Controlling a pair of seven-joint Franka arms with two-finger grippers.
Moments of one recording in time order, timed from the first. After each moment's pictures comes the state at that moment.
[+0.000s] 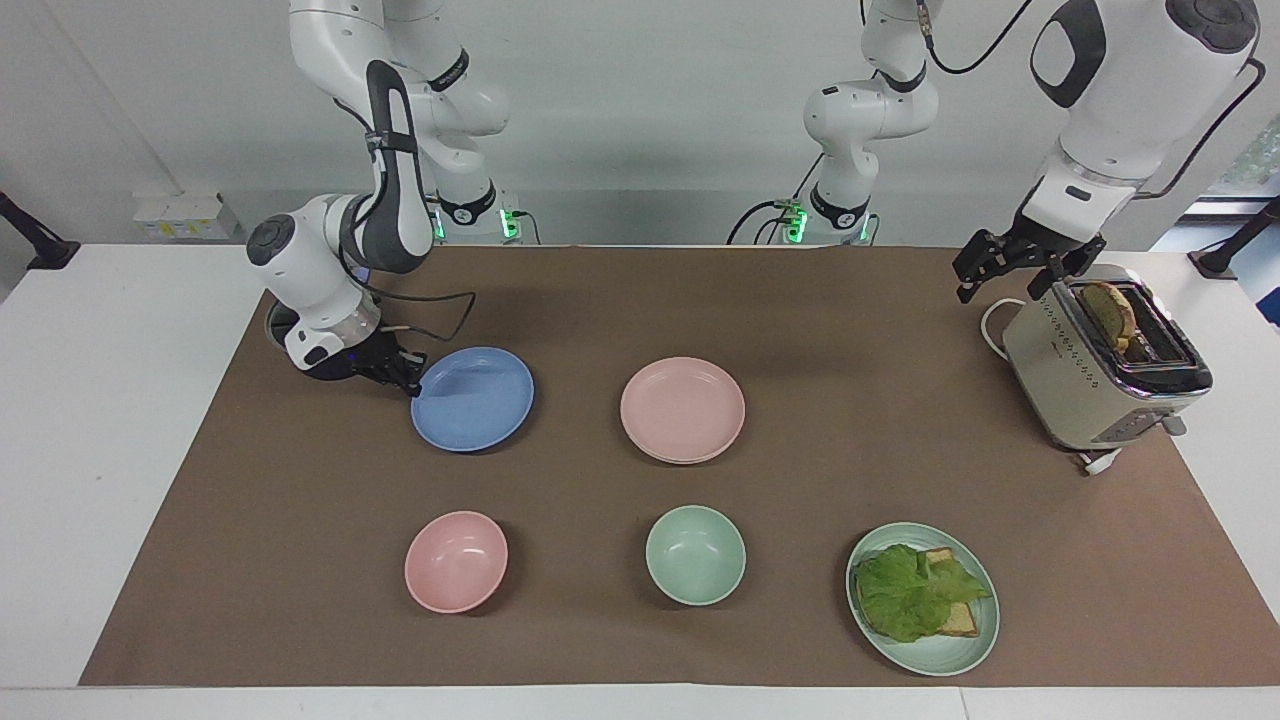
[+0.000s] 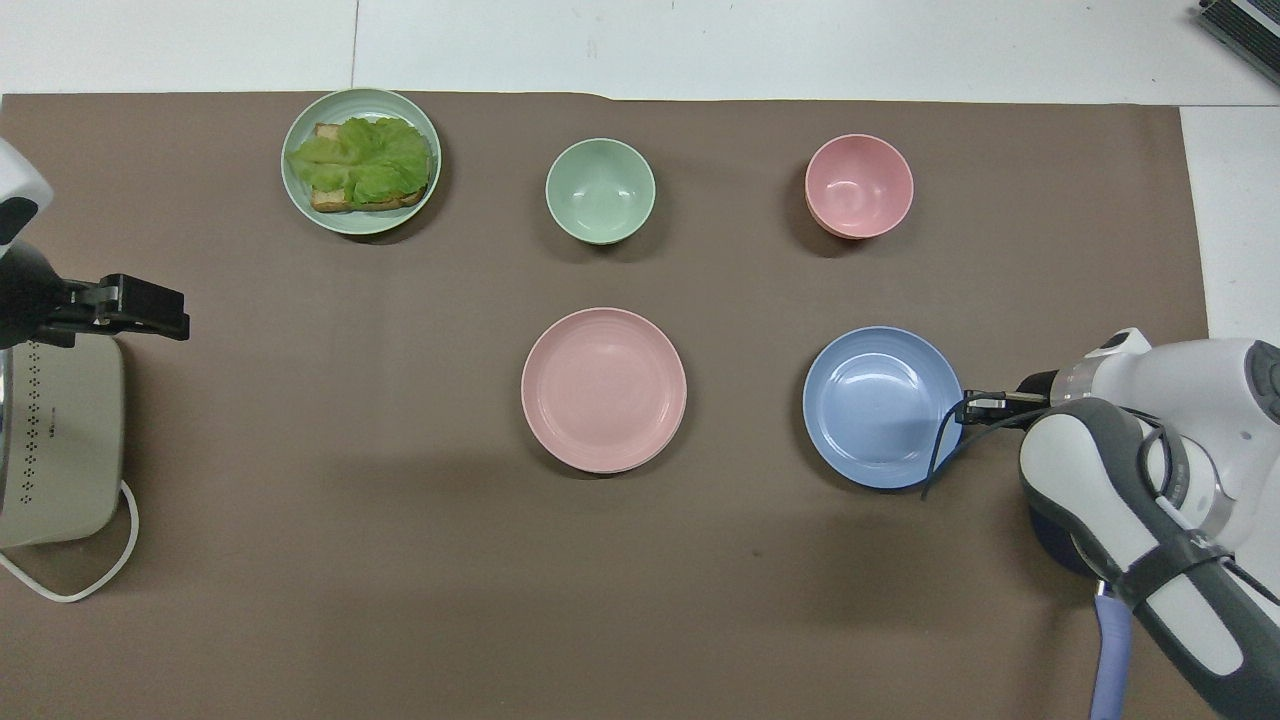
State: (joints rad) left arm 0.08 -0.01 -0.16 -1.64 -0.02 1.63 -0.07; right arm -0.10 0.08 0.01 -2.32 0.32 2.36 -0.17
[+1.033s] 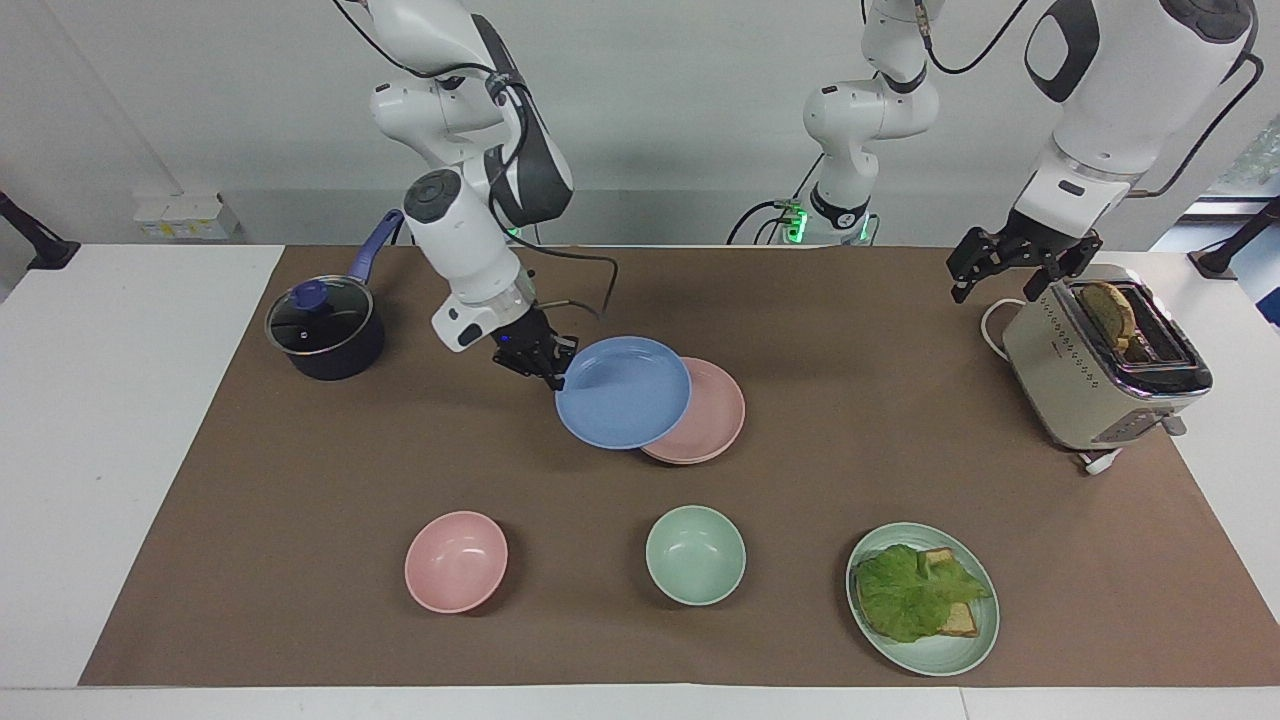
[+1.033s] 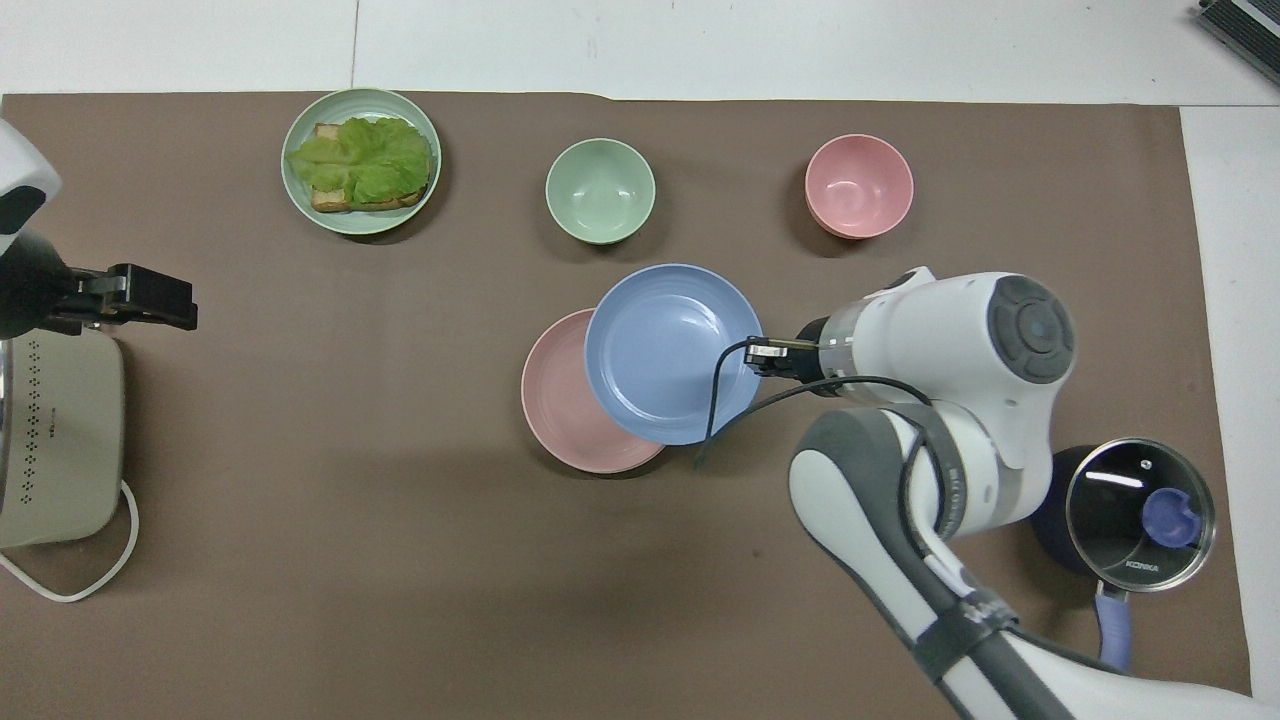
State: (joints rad) left arm 0.06 0.00 -0.14 -1.61 -0.02 1.63 -0.07; right arm 0.33 0.15 0.05 -2.04 0.33 2.35 0.32
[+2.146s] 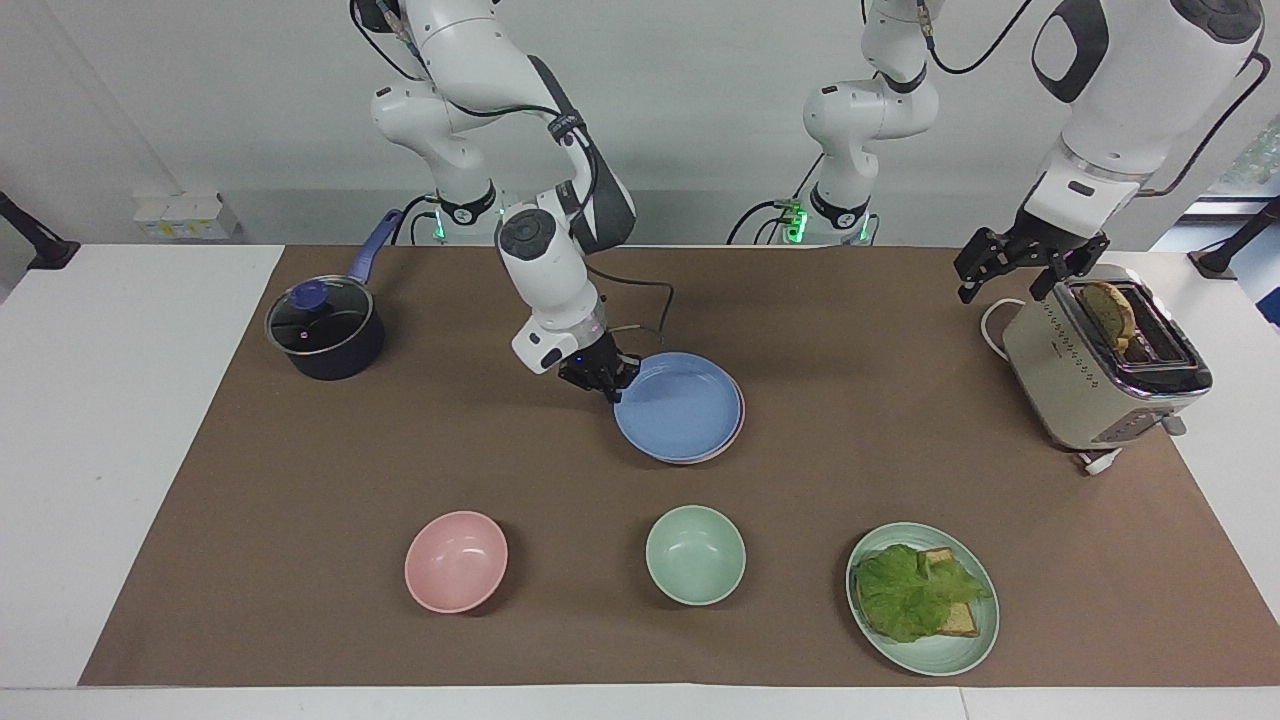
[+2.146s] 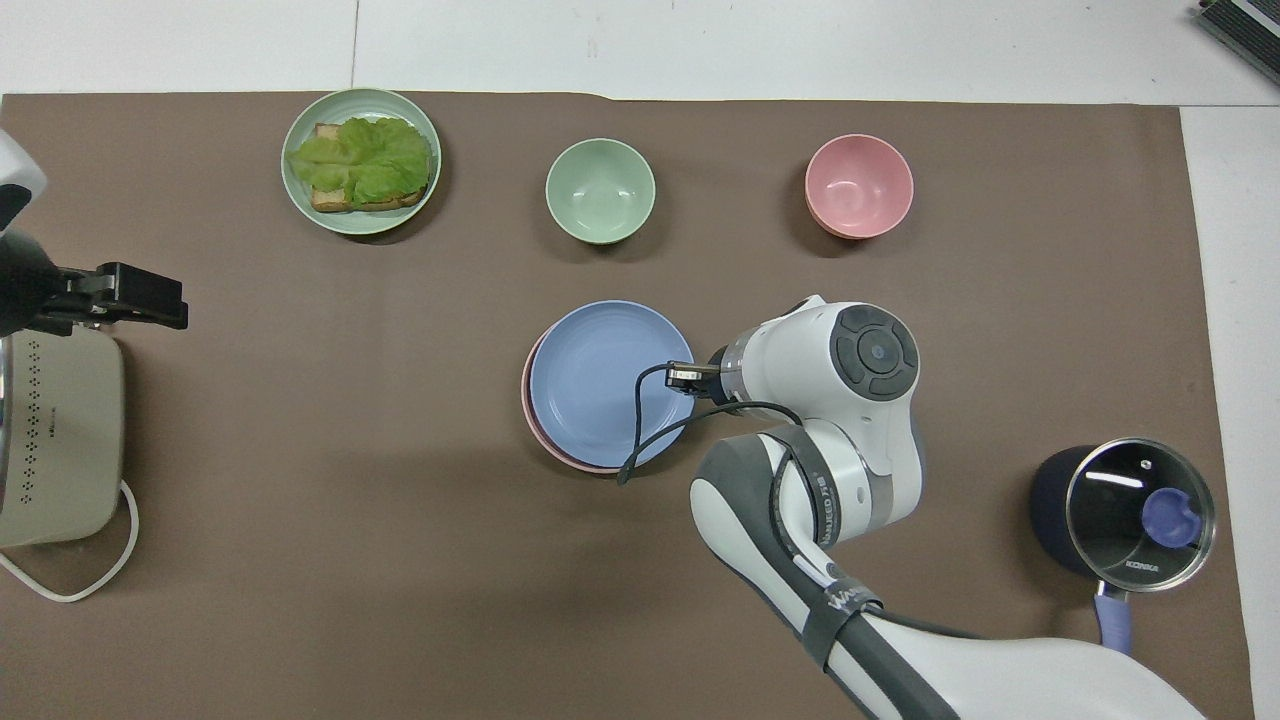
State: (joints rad) left arm 0.06 0.00 -0.13 -1.61 -0.02 1.63 -0.07; right arm 0.43 0.26 0.04 -2.02 0.31 2.42 0.39
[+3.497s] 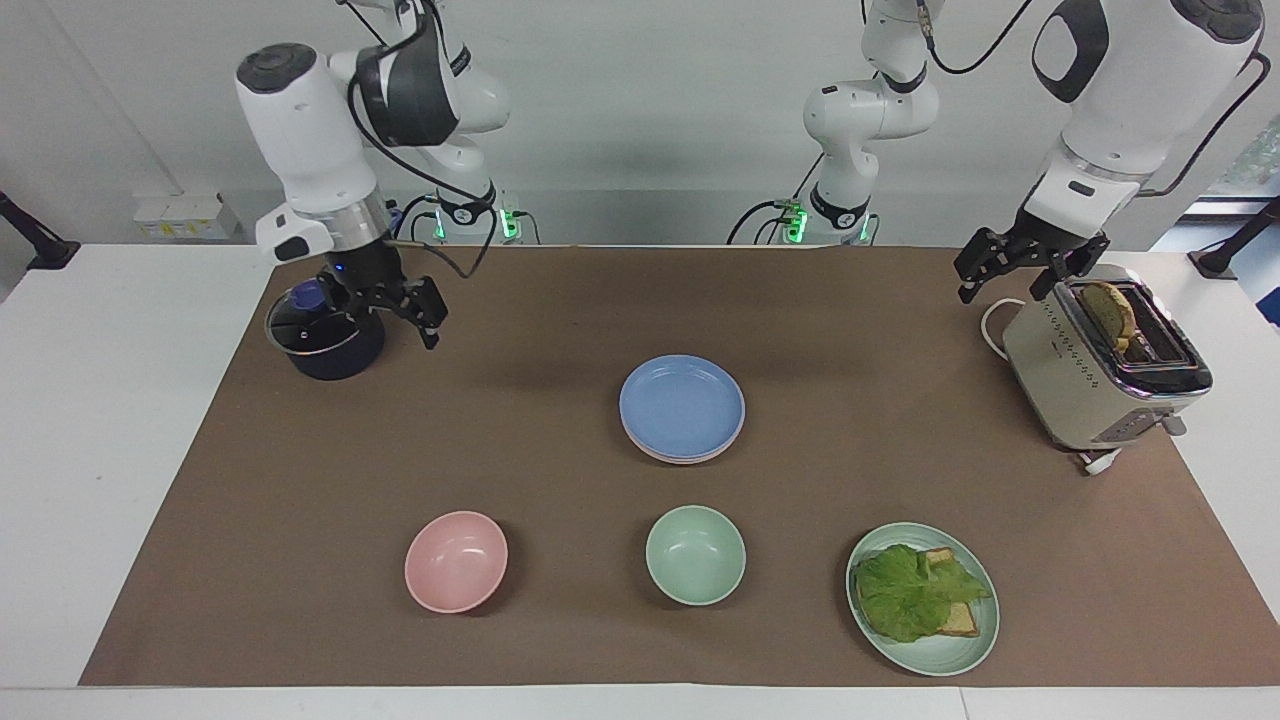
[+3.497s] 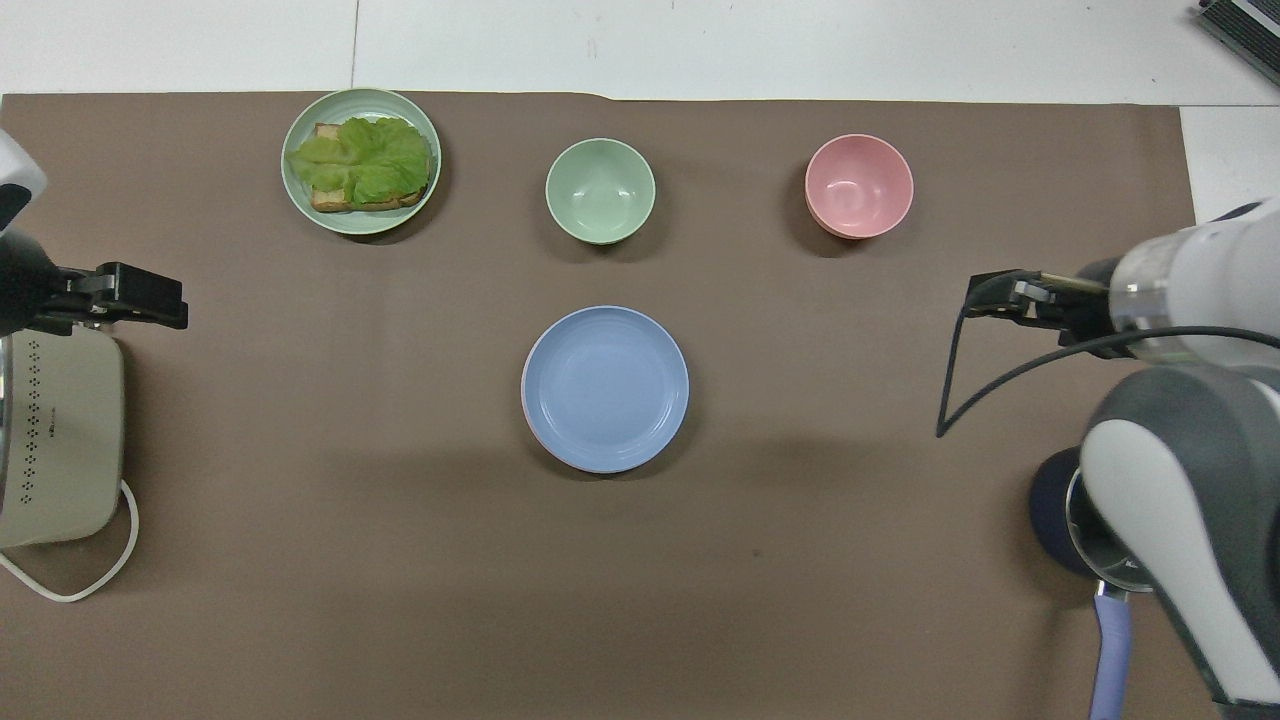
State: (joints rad) left arm 0.06 0.00 -0.13 -1.61 -0.02 1.63 -0.07; right arm 0.04 -0.06 0.00 -1.83 0.04 1.89 0.33
